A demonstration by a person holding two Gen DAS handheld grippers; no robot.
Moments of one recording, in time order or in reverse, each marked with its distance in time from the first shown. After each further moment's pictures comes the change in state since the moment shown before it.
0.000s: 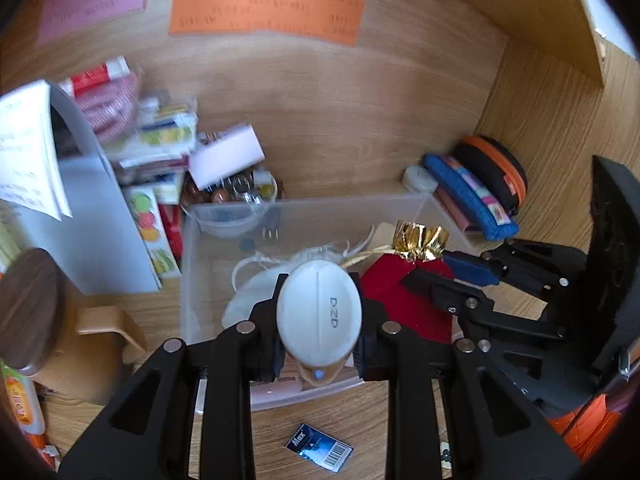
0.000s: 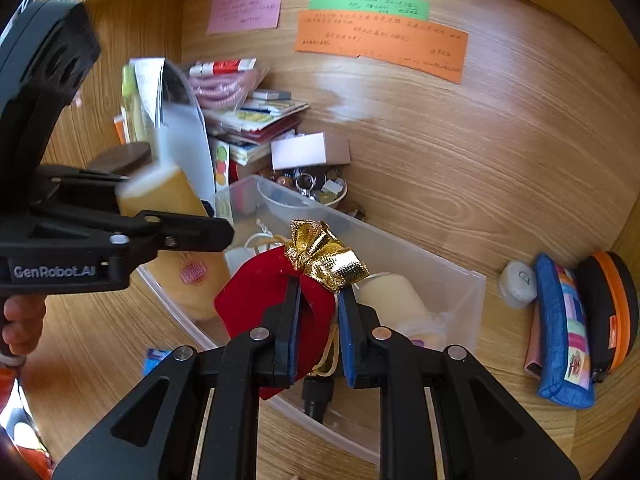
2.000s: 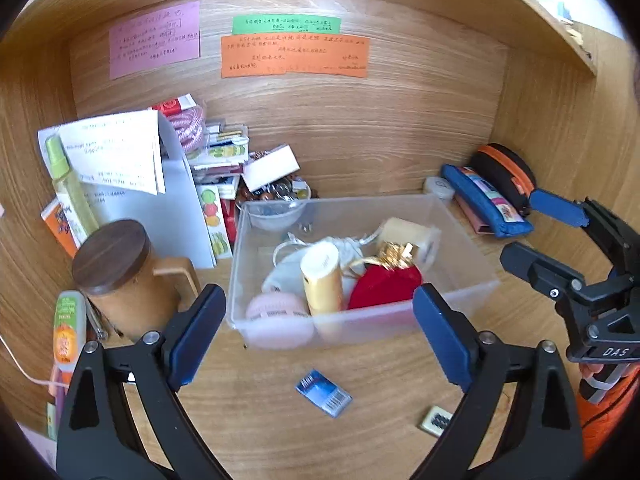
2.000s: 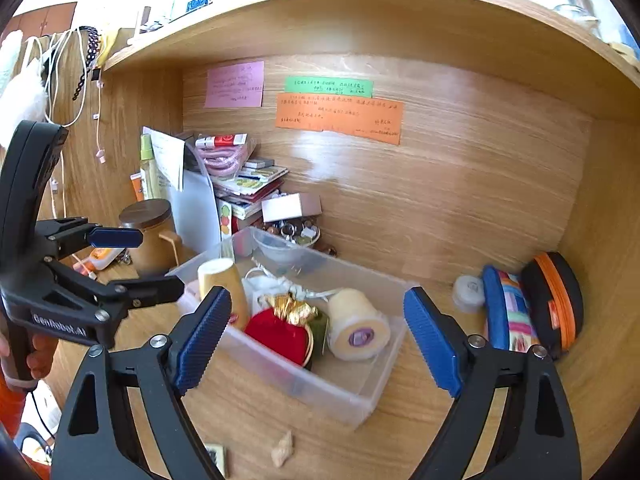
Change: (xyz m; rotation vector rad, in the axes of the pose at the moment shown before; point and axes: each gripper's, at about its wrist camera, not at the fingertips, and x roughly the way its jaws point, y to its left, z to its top) left arm -0.073 -0.032 -0.036 -0.002 -0.114 0.197; right arm -0.105 -0.013 -0.020 0.076 -0.184 -0.047
